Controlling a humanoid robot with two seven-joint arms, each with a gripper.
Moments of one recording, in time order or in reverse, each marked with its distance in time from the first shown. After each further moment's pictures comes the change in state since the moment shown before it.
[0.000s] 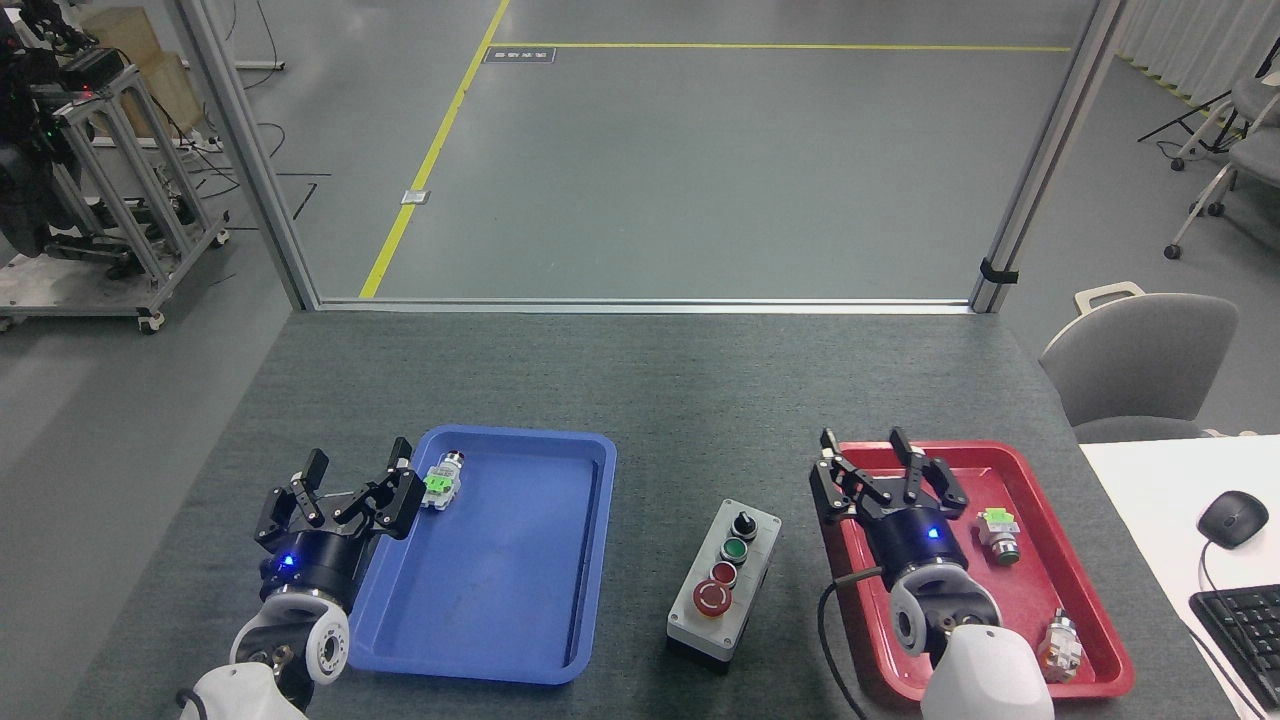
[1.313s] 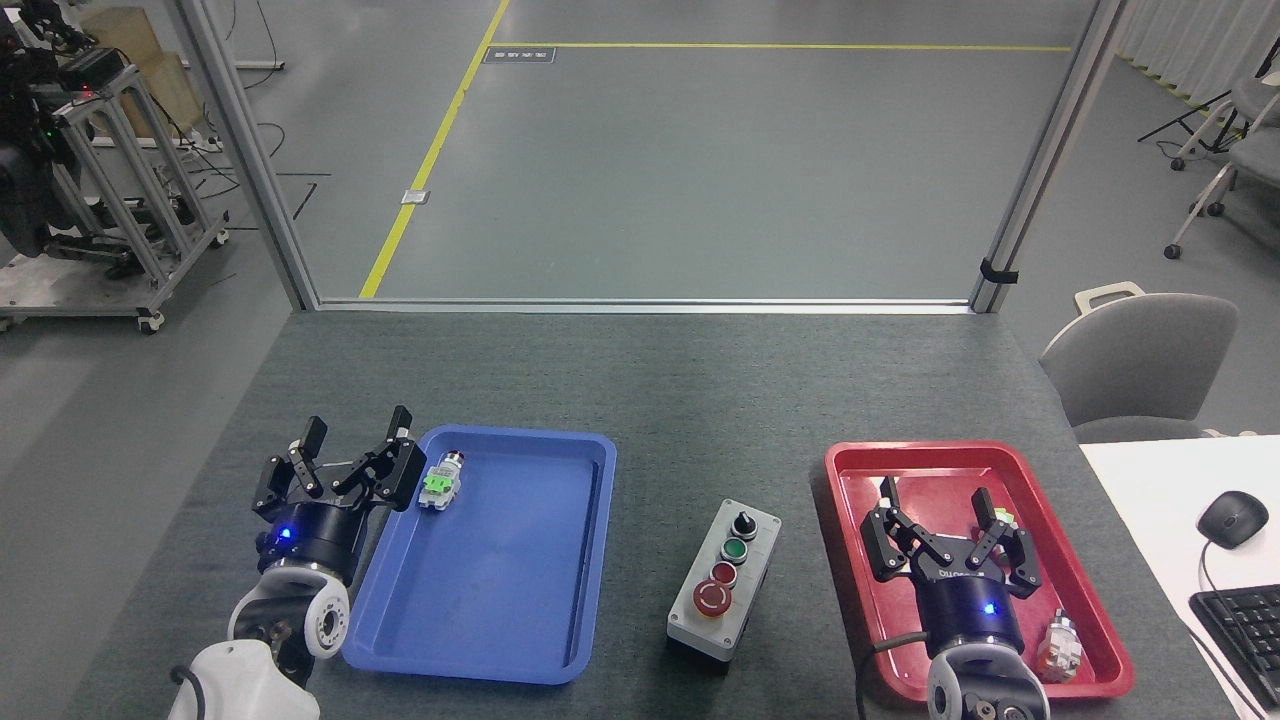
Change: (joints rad) left arm -0.033 -0.001 0.001 -0.045 -0.001 0.003 -0.014; right arm 0.229 0.019 -0.041 -0.284 -0.001 0.128 -0.001
